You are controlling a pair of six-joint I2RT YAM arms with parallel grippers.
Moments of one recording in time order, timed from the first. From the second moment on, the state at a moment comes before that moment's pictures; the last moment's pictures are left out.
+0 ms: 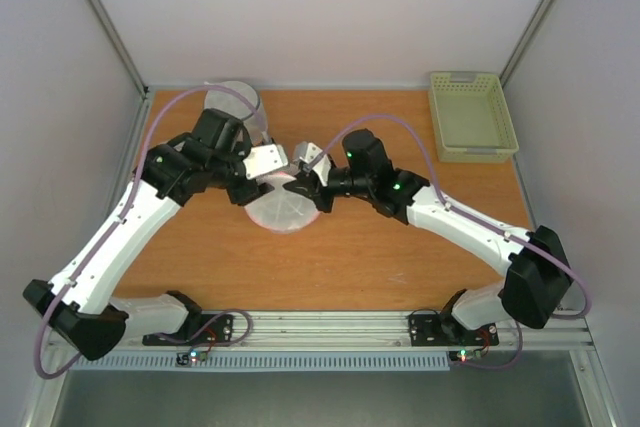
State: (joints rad) left arm -0.56 1.23 1.44 -1.11 0.16 0.67; right arm 0.77 1.43 1.12 -0.13 -0.58 -0.20
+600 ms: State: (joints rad) left arm -0.33 1.02 1.09 -0.64 0.57 -0.10; right arm 0.62 1.17 0.75 0.62 -0.60 0.24
